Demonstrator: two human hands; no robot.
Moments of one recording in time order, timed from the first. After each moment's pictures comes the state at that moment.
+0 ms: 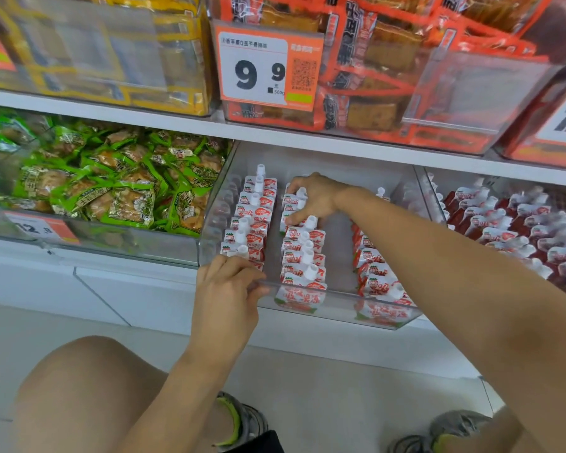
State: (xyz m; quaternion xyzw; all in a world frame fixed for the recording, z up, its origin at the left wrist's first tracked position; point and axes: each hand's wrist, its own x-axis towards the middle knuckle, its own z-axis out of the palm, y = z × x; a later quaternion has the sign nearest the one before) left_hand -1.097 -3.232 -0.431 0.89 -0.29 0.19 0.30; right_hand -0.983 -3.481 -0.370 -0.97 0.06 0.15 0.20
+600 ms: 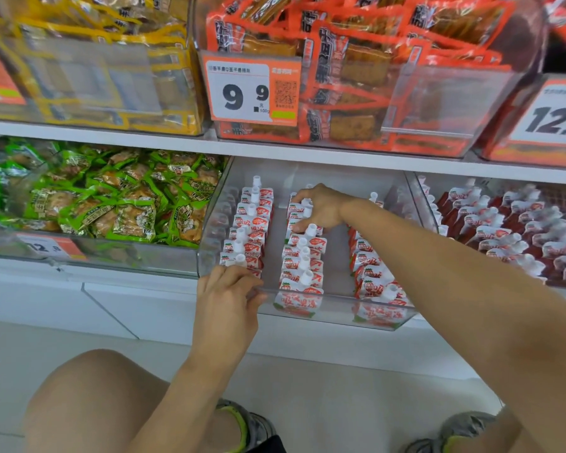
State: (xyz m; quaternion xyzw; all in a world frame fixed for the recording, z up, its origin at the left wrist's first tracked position) left_hand -1.100 -3.232 -0.426 0.91 -0.29 0.16 0.25; right_hand -1.002 -3.496 -0.369 -0.97 0.08 0.15 0.20
